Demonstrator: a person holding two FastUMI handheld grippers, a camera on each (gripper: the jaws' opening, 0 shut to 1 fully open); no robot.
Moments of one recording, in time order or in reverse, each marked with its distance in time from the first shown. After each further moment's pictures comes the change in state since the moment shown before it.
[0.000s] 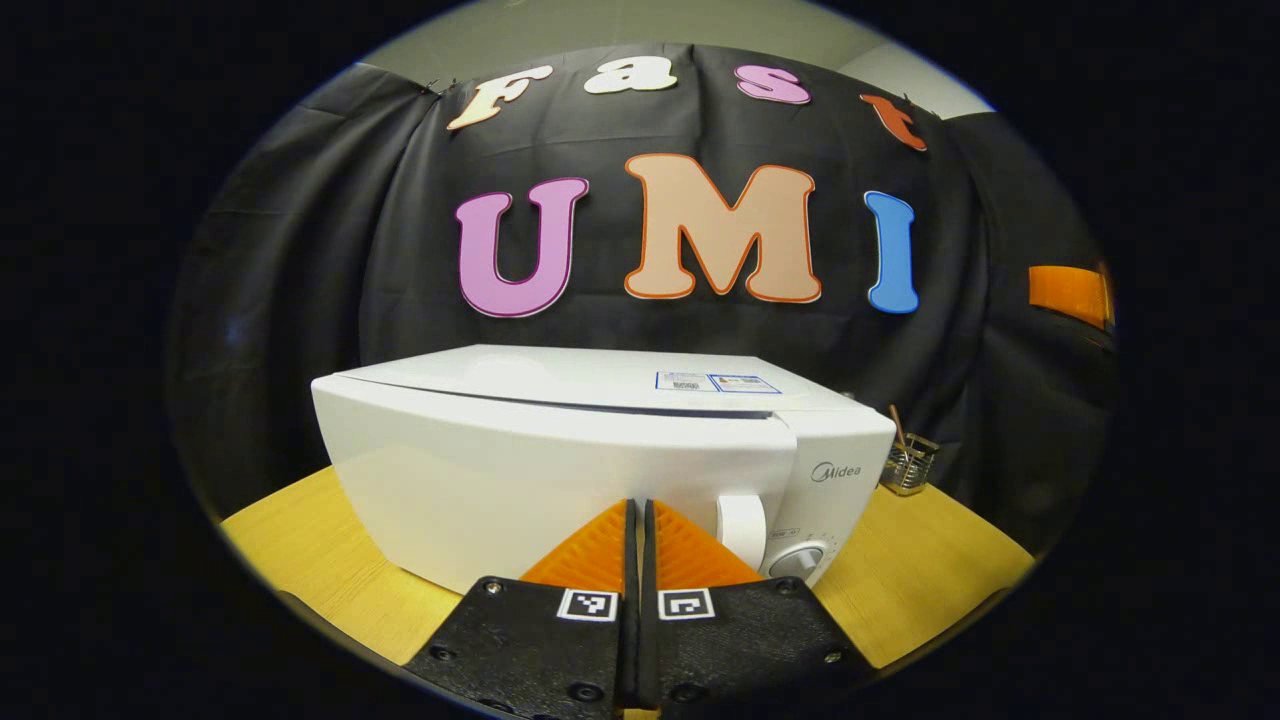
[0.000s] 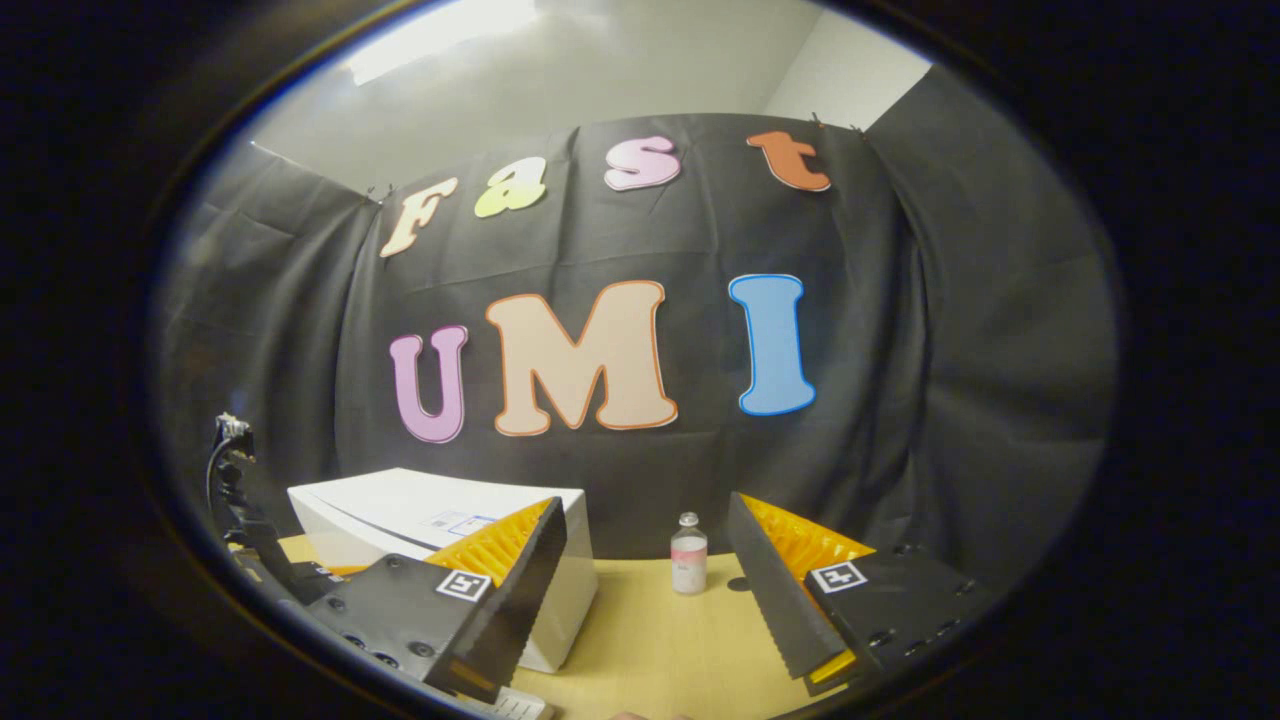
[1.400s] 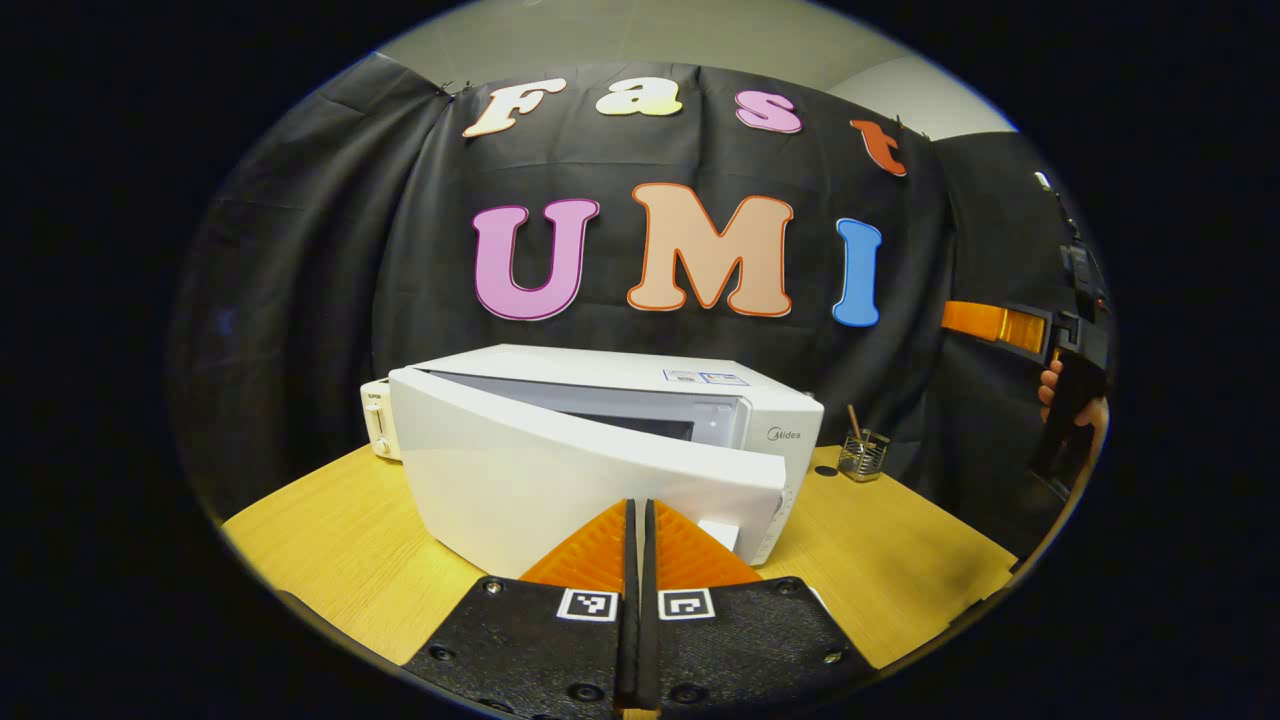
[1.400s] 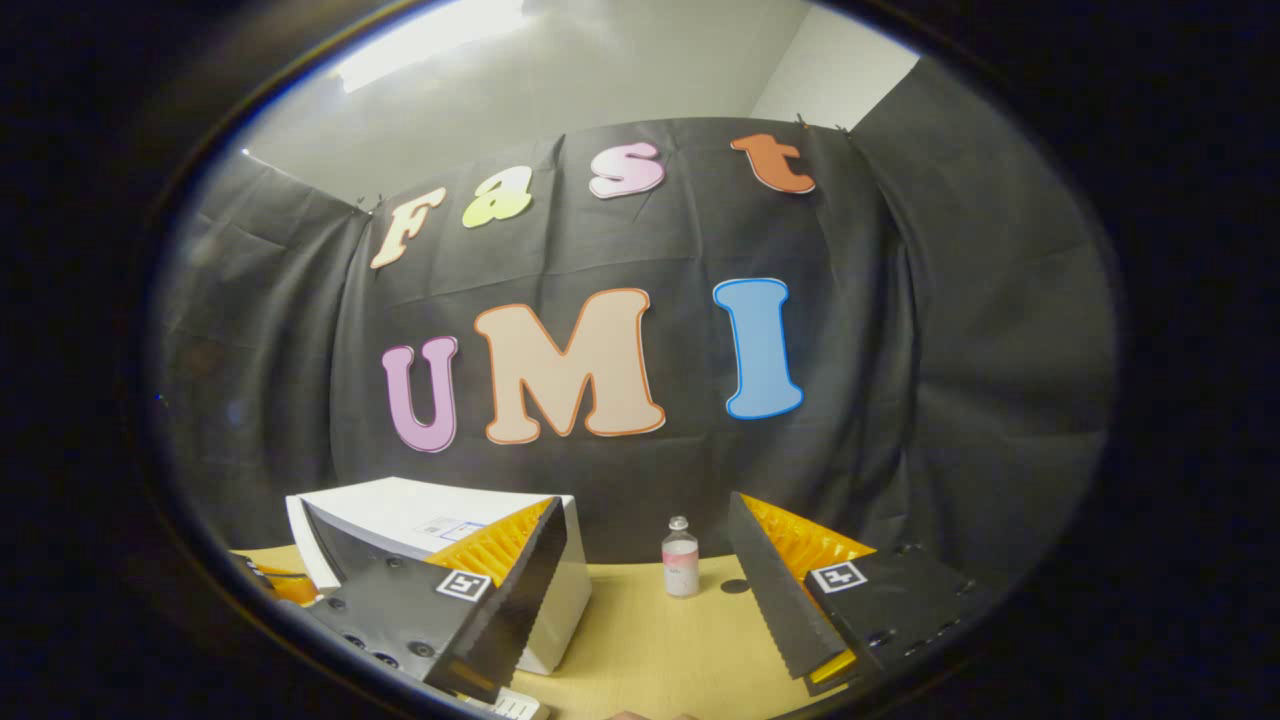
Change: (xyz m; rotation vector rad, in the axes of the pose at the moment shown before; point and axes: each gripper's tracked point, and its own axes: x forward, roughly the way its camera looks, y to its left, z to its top) left arm -0.094 0.022 -0.002 -0.021 0.008 -0.057; right arm -0.003 -0.017 0.004 0.025 -0.016 -0.018
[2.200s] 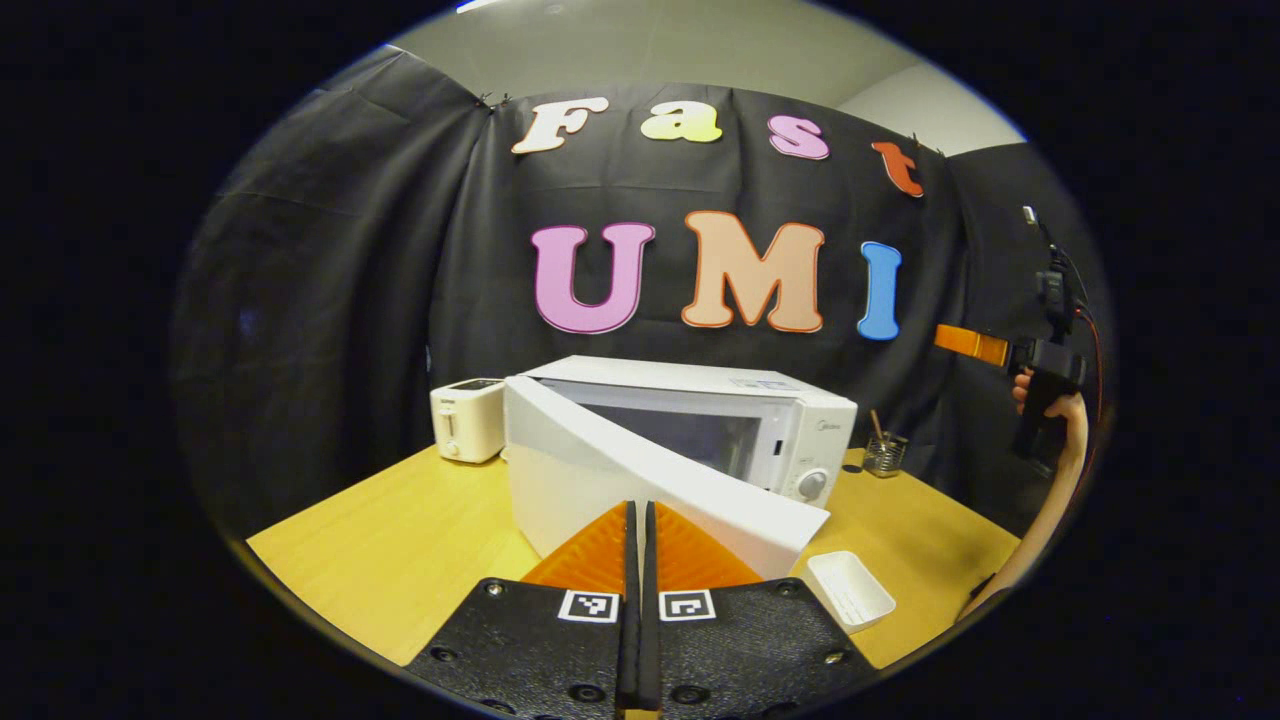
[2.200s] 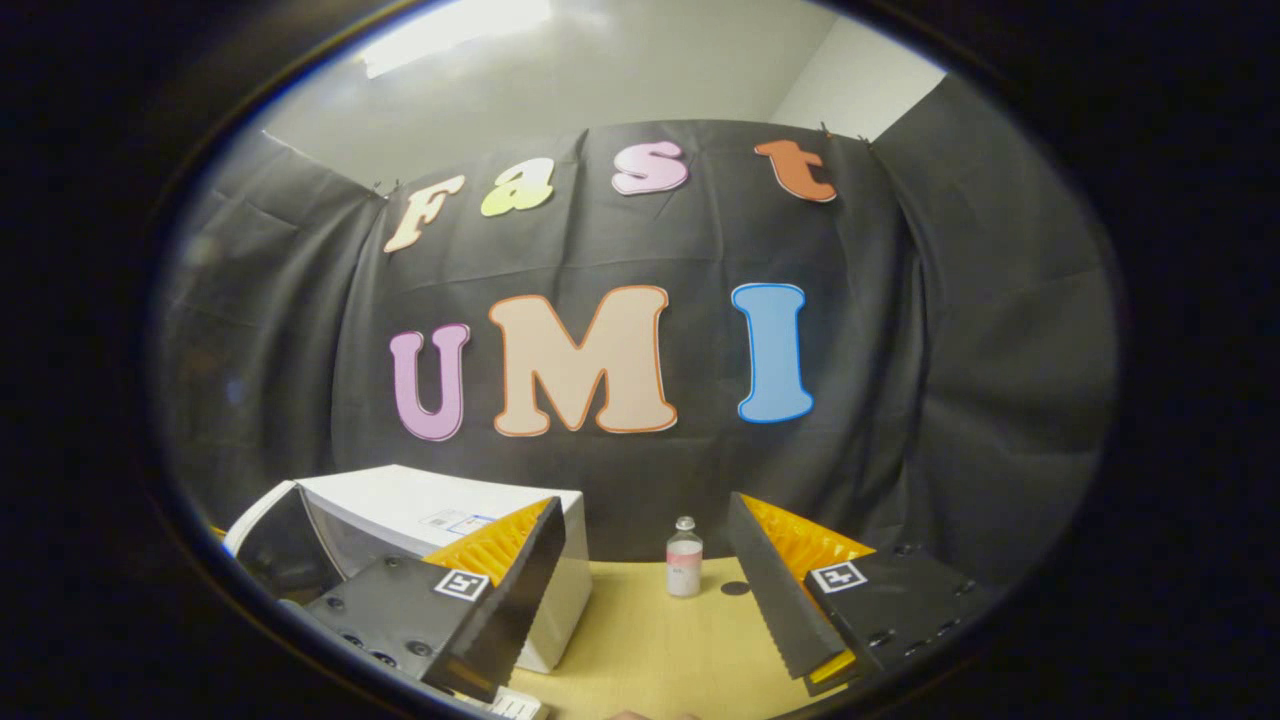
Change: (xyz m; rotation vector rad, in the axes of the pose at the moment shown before) left arm -0.078 0.067 0.003 -0.026 -0.030 0.016; right arm -0.001 0.023 -0.002 -0.053 -0.002 0.013
